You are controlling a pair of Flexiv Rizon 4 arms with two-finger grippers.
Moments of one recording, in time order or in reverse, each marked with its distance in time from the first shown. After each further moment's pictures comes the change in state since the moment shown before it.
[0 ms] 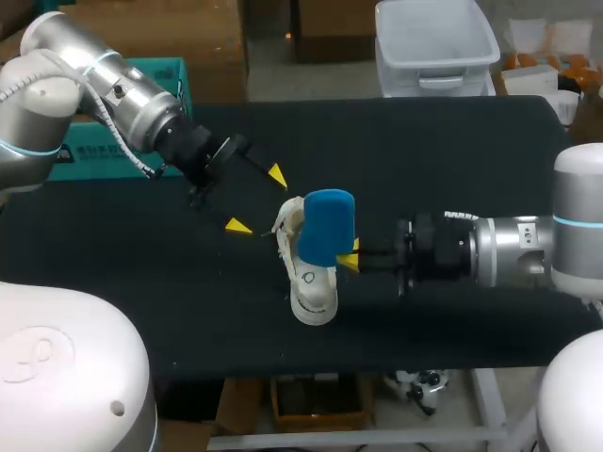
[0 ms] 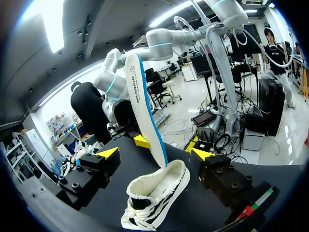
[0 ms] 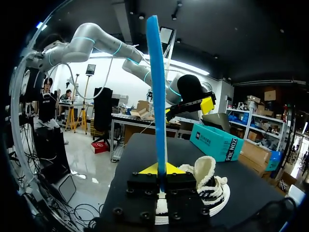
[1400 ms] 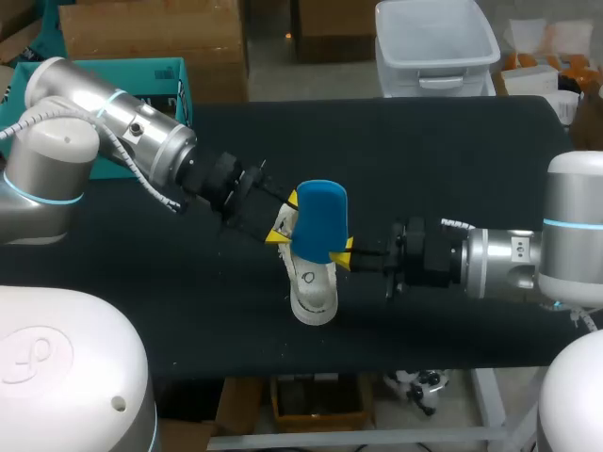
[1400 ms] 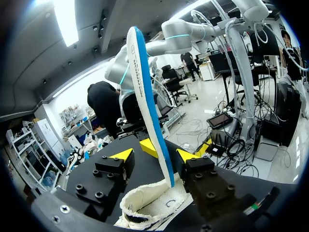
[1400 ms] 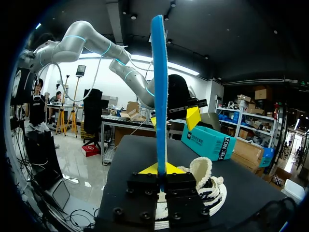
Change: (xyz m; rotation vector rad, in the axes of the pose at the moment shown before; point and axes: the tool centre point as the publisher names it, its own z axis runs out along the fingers) left arm -0.007 0.006 0.049 -0.021 -0.145 -0.072; right arm -0.005 0.002 0.009 -0.006 -0.103 0.032
